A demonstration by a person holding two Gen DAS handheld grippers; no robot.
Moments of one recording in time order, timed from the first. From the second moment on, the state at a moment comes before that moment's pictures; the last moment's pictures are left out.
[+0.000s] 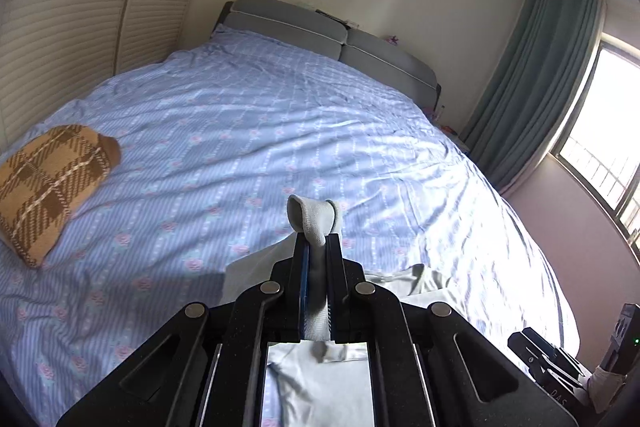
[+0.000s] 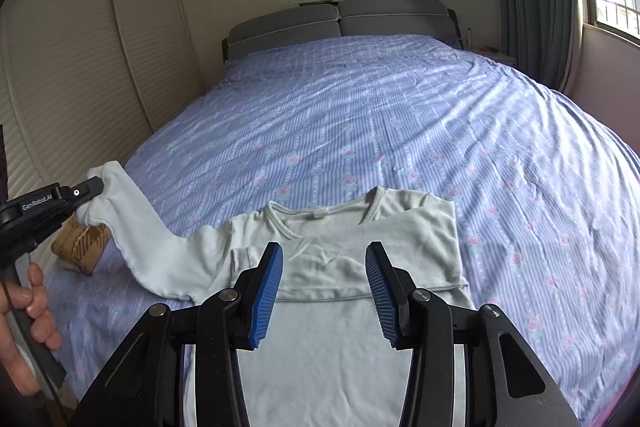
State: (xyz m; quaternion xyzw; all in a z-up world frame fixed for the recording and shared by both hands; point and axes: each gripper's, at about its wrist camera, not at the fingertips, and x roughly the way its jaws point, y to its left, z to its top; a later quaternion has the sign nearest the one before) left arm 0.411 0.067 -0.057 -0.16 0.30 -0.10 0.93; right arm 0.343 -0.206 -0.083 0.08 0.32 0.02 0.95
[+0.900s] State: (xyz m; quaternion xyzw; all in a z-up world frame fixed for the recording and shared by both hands) left arm 0.446 -0.179 -0.153 -0.02 0.39 -0.19 0.90; right arm 0.337 -0.380 -0.142 0.17 0.35 -0.06 0.92
